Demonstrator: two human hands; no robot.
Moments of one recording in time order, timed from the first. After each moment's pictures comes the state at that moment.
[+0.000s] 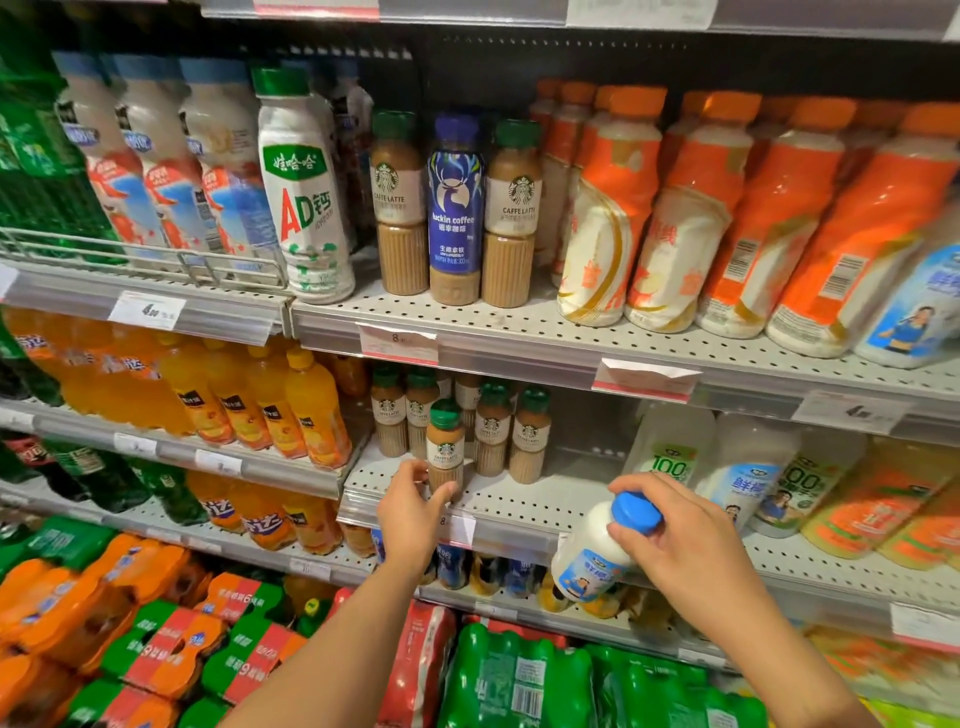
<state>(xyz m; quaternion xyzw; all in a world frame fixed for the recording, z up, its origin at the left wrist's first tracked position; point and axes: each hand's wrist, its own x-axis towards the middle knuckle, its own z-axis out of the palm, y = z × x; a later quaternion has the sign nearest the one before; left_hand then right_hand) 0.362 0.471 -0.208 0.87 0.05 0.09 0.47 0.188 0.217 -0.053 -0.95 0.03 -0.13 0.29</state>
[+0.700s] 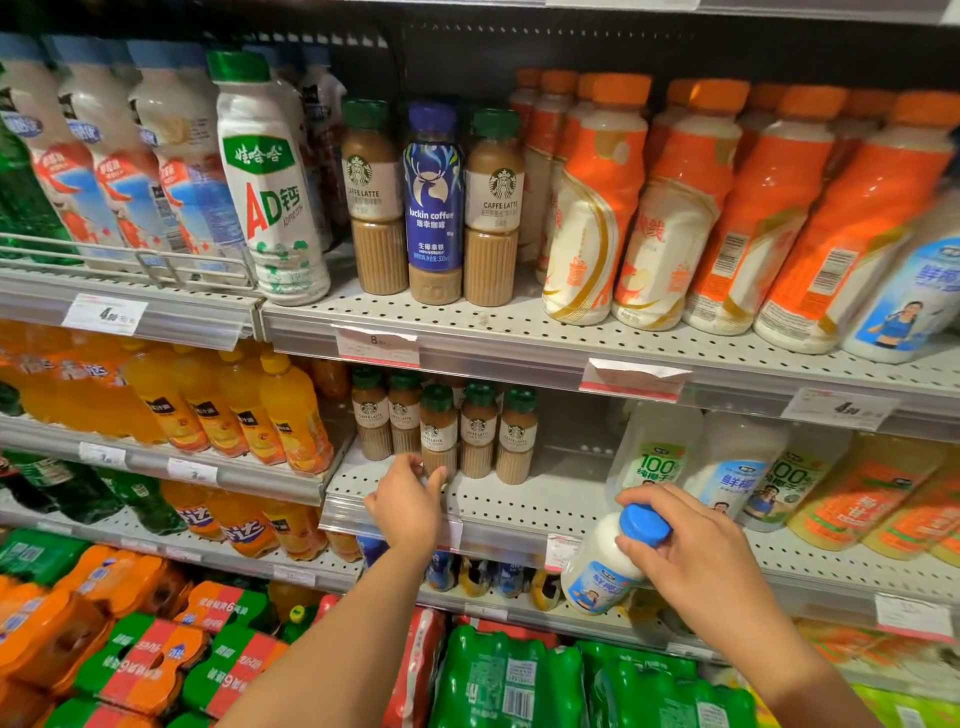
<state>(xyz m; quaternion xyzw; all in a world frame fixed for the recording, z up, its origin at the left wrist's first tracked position) 0.388 0.445 -0.210 0.91 0.12 0.11 0.39 0.180 0.204 -0.058 -0.95 0.04 -0.13 0.29</state>
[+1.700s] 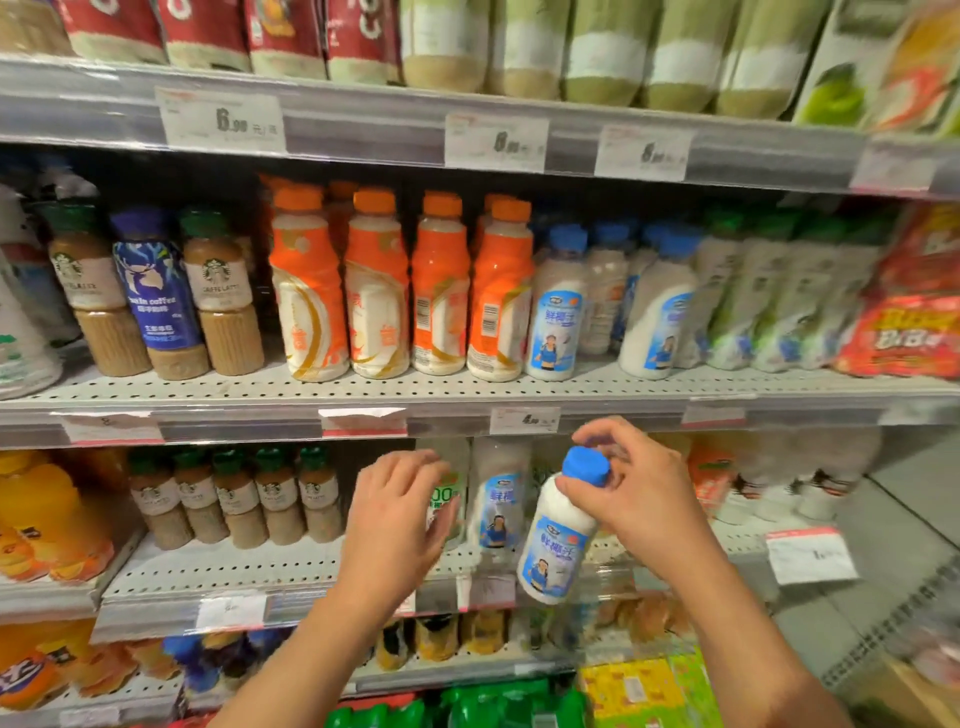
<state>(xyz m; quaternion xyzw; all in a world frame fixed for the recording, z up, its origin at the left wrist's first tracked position) 0.246 0.269 -0.056 0.81 -0.39 0.35 0.27 0.100 0.049 0.033 -0.87 0.13 -0.28 0.38</state>
